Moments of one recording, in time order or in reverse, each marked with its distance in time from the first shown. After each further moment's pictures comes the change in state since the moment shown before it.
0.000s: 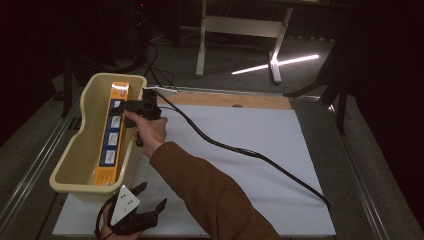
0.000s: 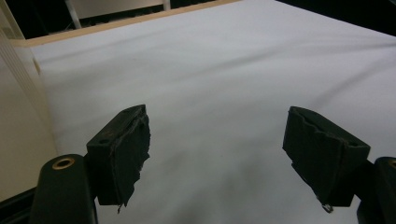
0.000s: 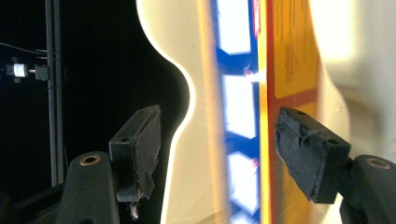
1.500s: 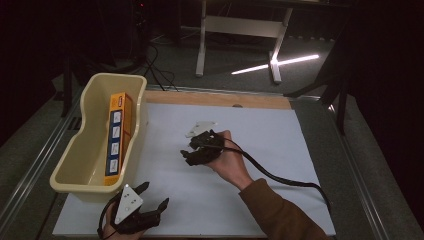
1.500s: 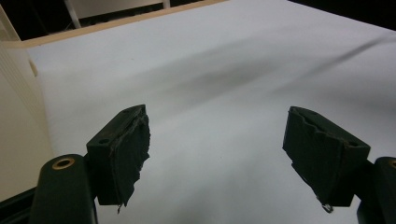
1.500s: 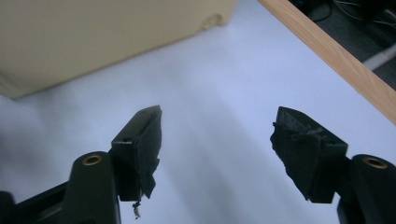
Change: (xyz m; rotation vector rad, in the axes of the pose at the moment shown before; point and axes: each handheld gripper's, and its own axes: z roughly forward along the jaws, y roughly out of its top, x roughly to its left) left arm -0.003 0.001 0.006 0.008 0.002 0.013; right arm -0.082 -0.100 -0.147 -0.084 -0.634 -1.174
